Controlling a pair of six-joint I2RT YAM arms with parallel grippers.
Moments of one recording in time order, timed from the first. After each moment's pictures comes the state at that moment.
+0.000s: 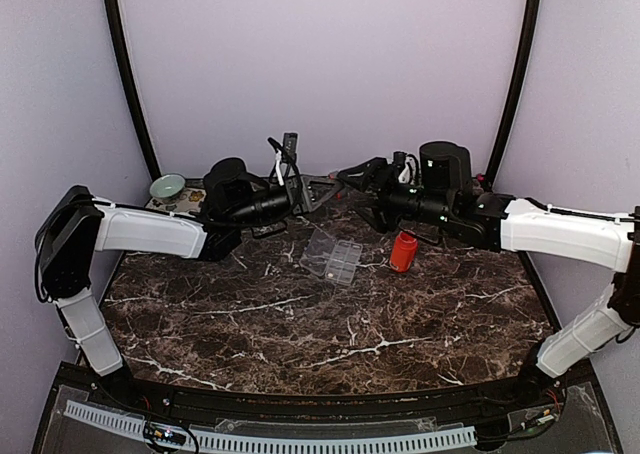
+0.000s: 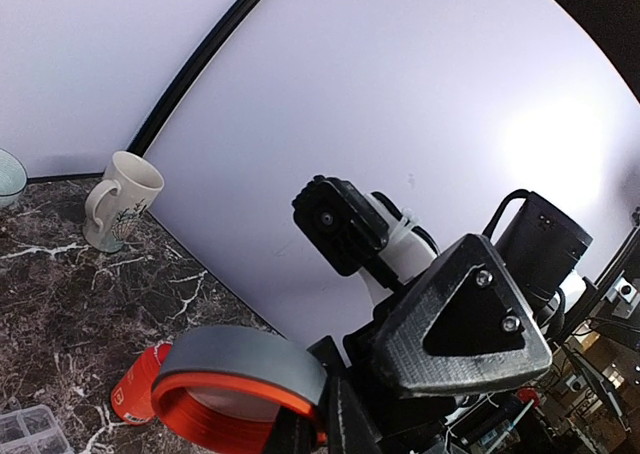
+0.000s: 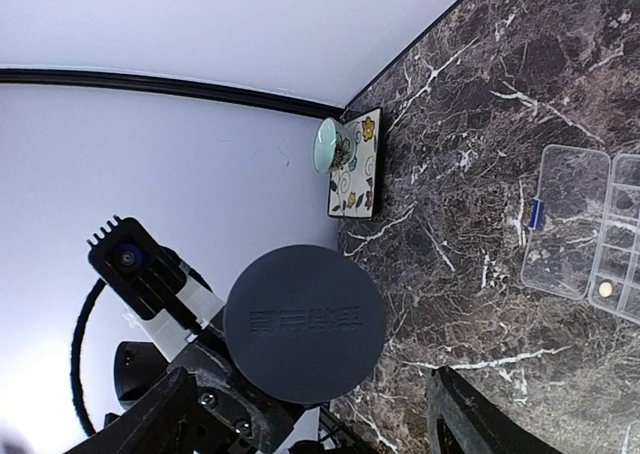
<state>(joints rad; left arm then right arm) -0.75 1.76 1.08 0.83 0.51 -0.77 0.82 1.42 1.07 0.11 -0.13 1.28</state>
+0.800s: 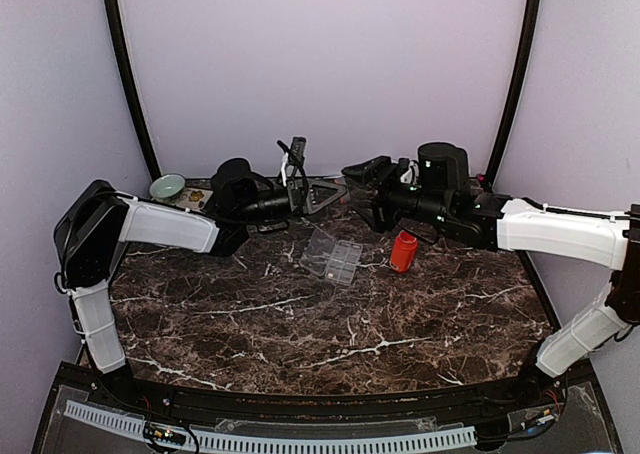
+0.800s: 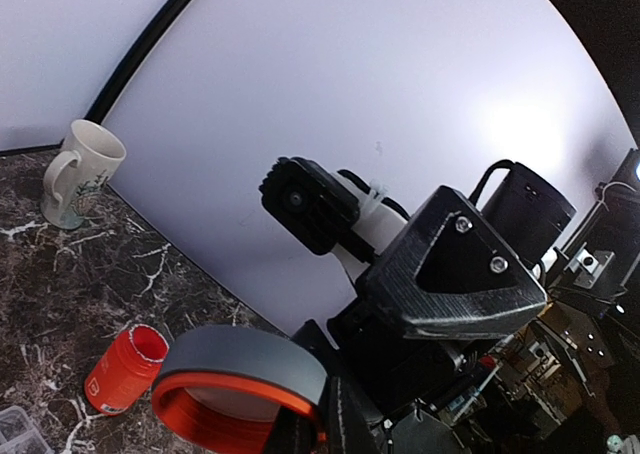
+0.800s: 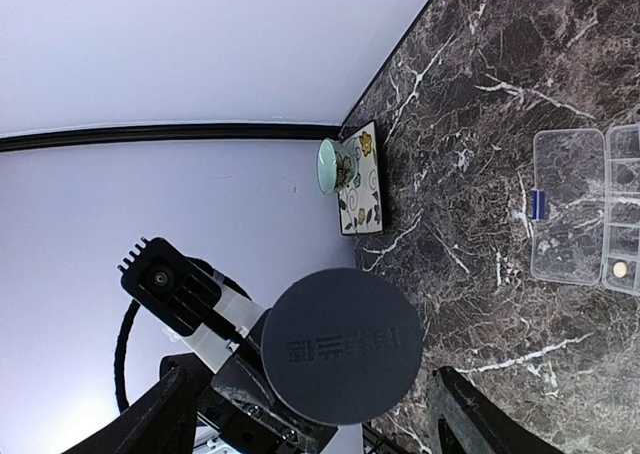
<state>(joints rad) -0.70 1.88 1.15 0.92 0.70 -0.85 0.81 1.44 1.07 0.13 -0.07 1.45</state>
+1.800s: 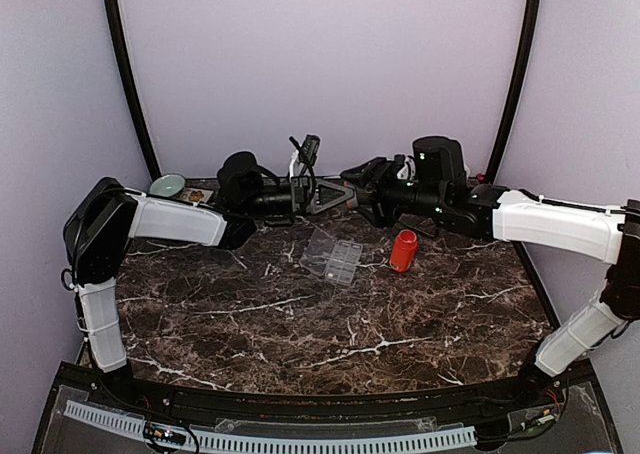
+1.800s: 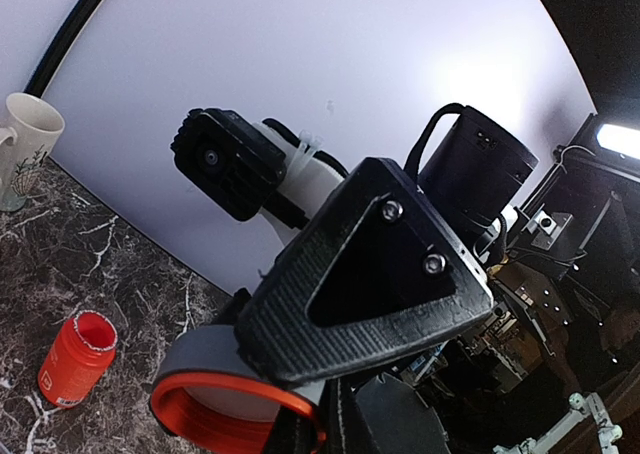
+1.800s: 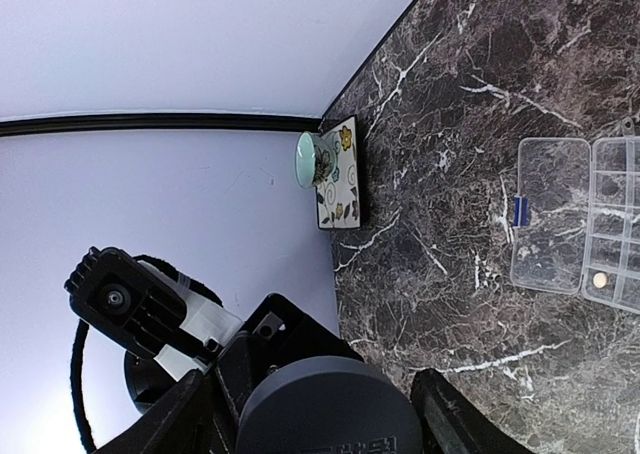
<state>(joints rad) -0.70 1.94 1.25 0.92 0.90 -0.90 0.78 1.48 1.12 0.06 -0.14 1.39</state>
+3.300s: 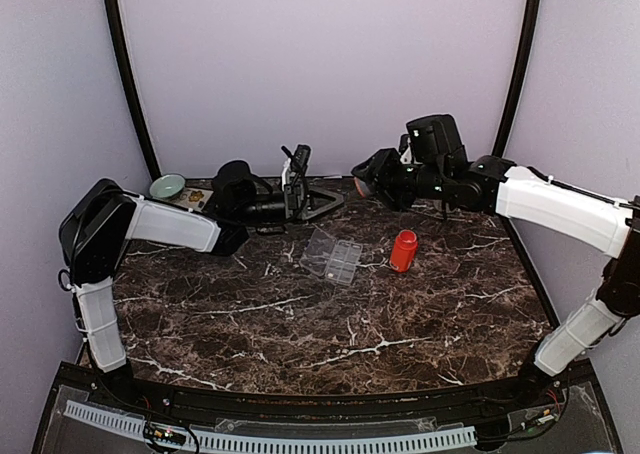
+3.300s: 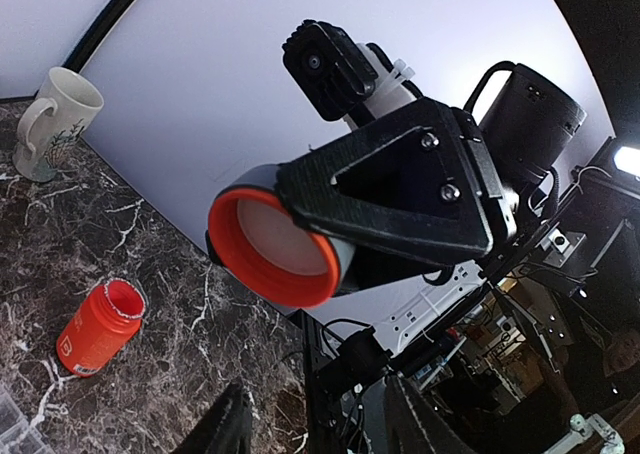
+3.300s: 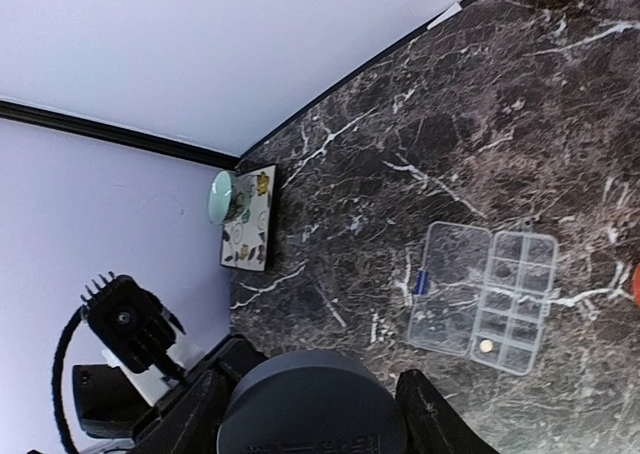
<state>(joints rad) -0.67 1.93 1.16 0.95 0.87 -0.92 0.76 1.51 1.33 -0.29 0.02 1.11</state>
